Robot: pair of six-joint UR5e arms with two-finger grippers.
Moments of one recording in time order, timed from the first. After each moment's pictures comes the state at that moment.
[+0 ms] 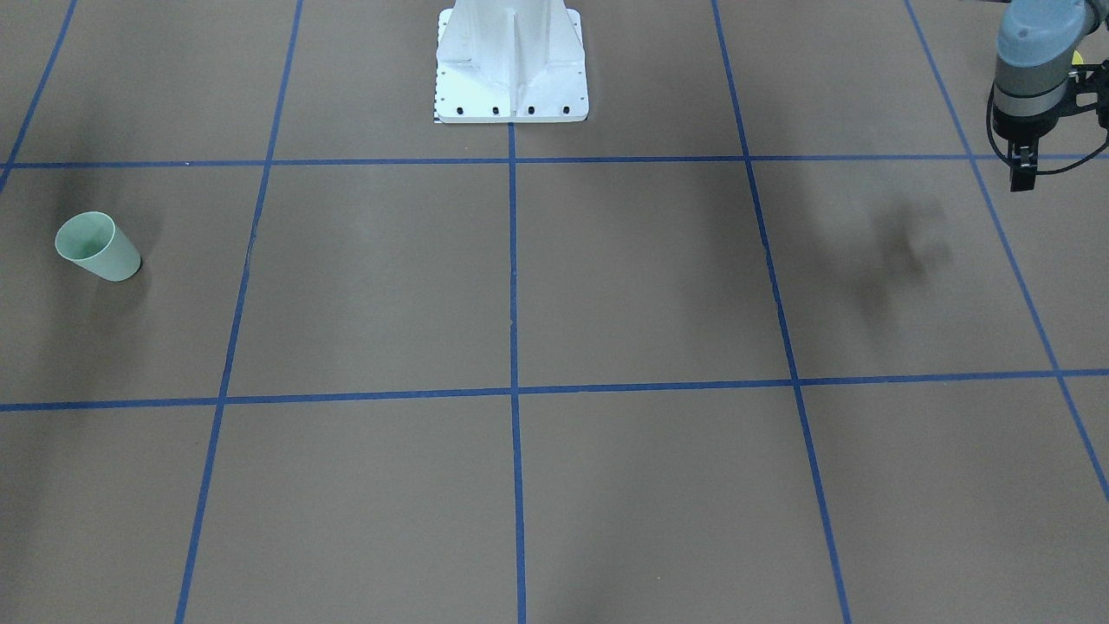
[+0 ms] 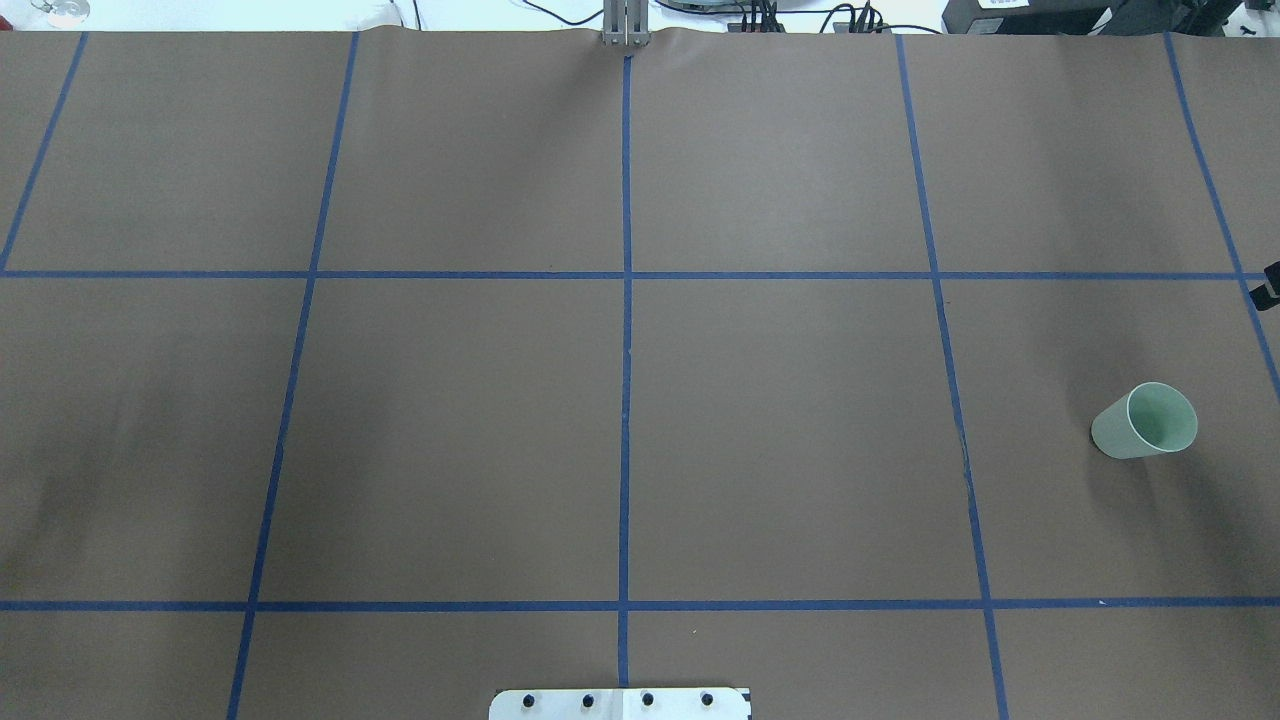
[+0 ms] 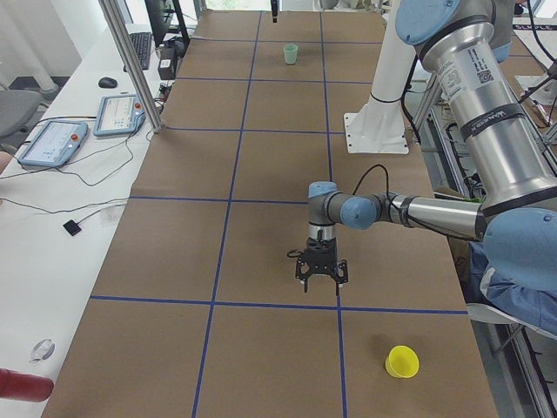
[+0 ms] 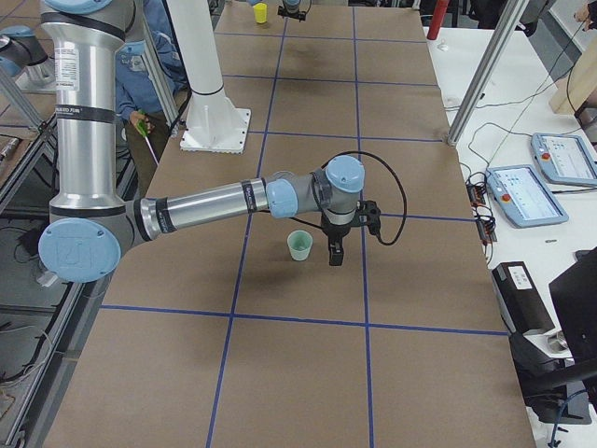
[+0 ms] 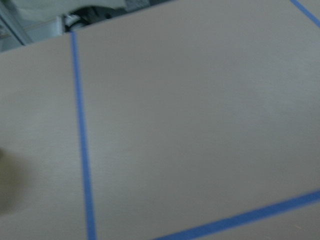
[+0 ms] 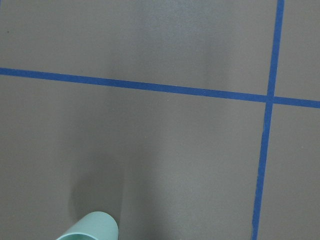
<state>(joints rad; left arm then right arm) -0.56 -1.09 -2.04 -1.45 -1.61 -2.50 1.32 -1.62 1.86 -1.58 2.33 0.22</state>
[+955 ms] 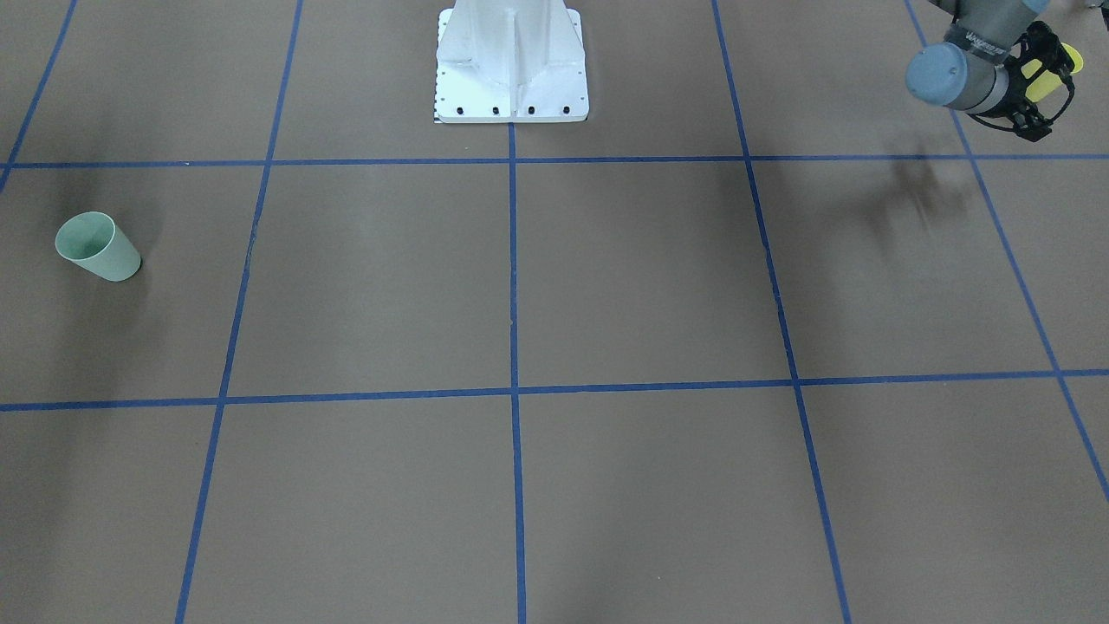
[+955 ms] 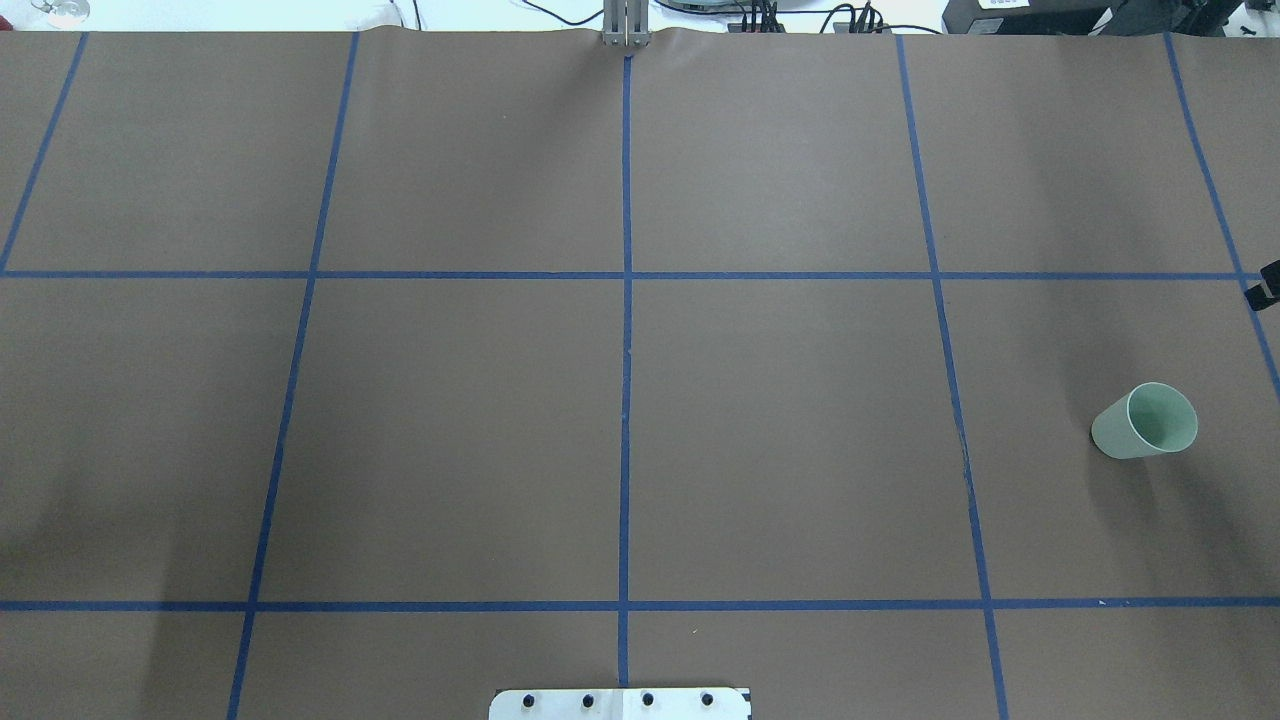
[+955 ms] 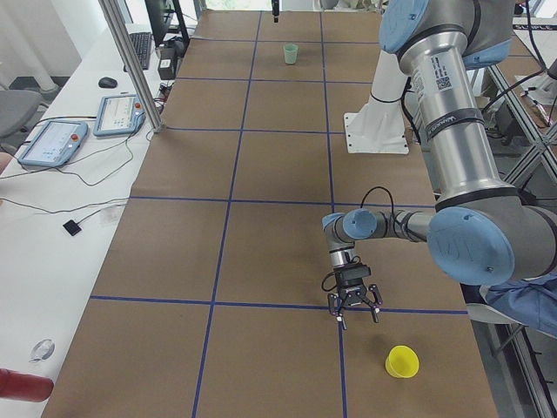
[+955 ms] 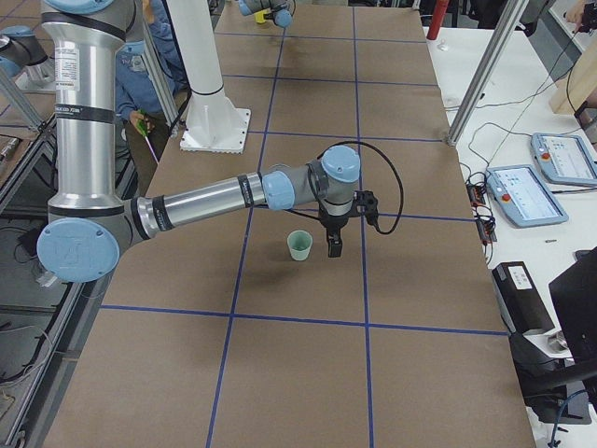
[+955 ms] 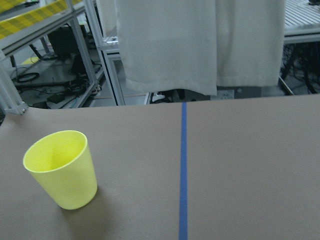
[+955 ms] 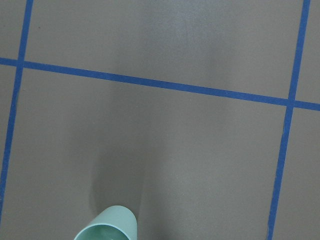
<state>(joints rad) -0.36 -1.13 -1.84 -1.29 -1.68 -2.84 1.31 -1.62 1.90 -1.59 2.33 0.22</state>
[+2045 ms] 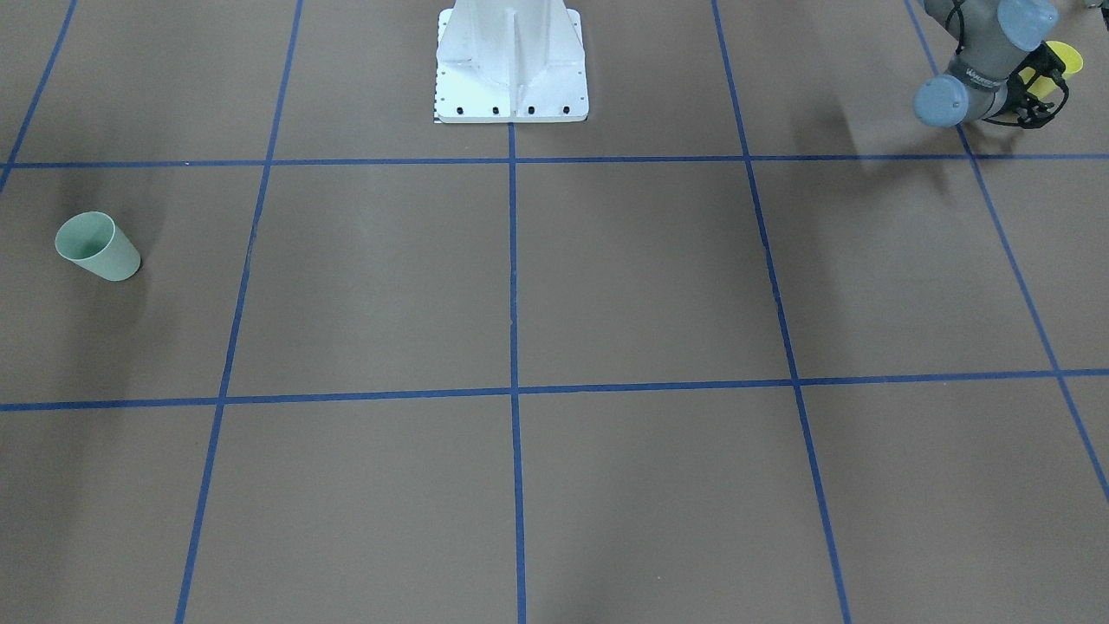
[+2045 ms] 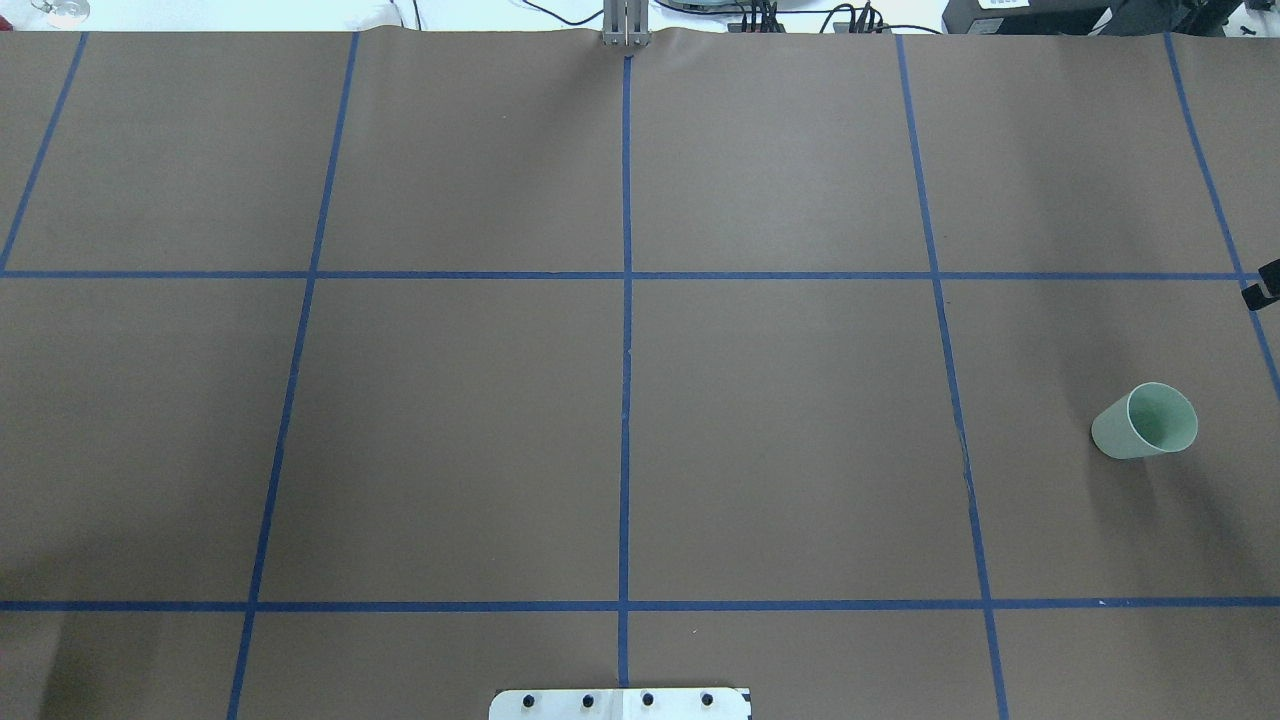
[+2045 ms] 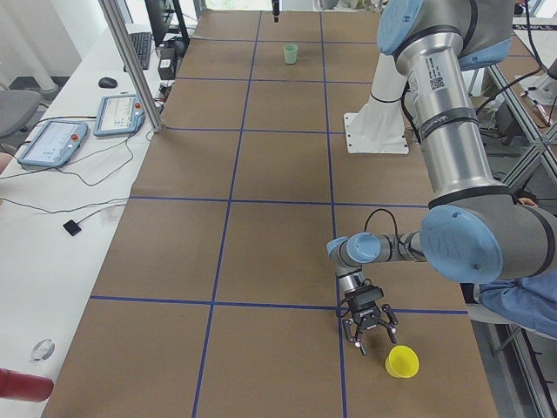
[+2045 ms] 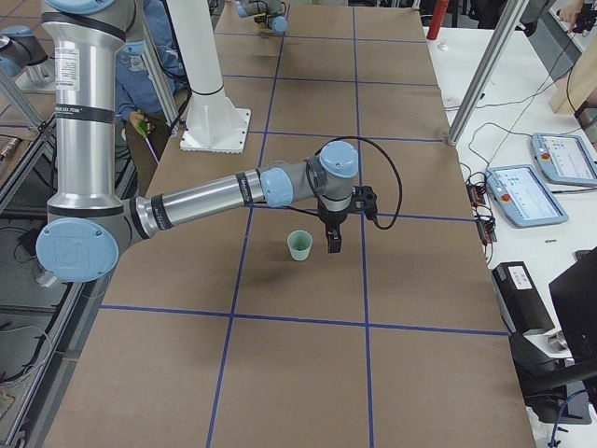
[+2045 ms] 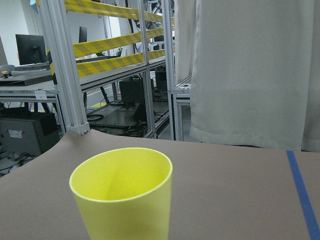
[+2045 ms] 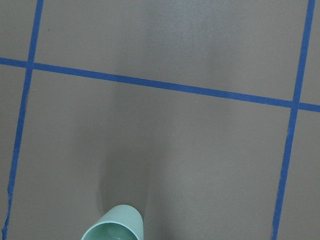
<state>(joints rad) -0.25 -1.12 -1.67 -1.39 -1.85 -2.98 1.31 -1.63 1.93 -1.59 2.33 0.23</state>
